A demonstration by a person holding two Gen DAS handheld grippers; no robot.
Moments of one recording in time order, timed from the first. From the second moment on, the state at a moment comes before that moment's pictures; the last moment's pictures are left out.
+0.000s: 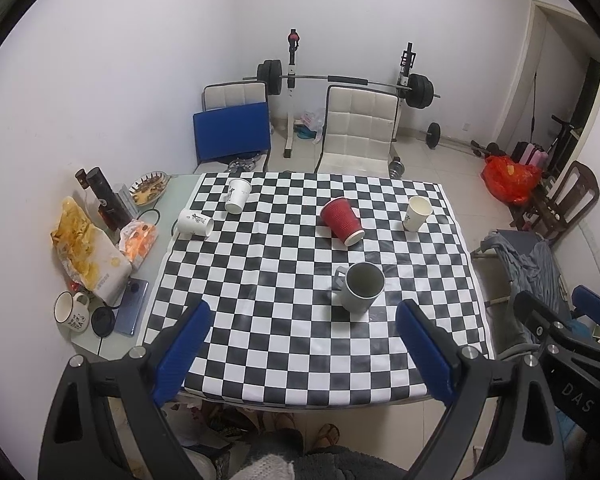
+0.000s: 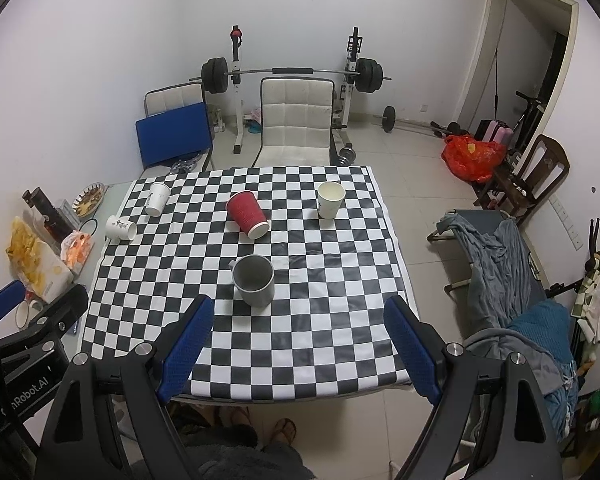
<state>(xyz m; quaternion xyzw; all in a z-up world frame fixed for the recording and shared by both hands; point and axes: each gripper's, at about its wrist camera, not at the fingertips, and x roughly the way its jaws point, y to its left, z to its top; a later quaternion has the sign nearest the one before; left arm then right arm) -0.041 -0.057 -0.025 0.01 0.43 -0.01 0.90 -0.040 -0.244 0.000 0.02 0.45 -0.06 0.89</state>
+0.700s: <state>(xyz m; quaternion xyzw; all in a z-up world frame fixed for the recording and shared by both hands) -0.048 -0.051 -0.024 0.01 0.43 -0.01 0.90 -0.043 -0.239 -0.001 0.03 0.45 -0.06 0.89</state>
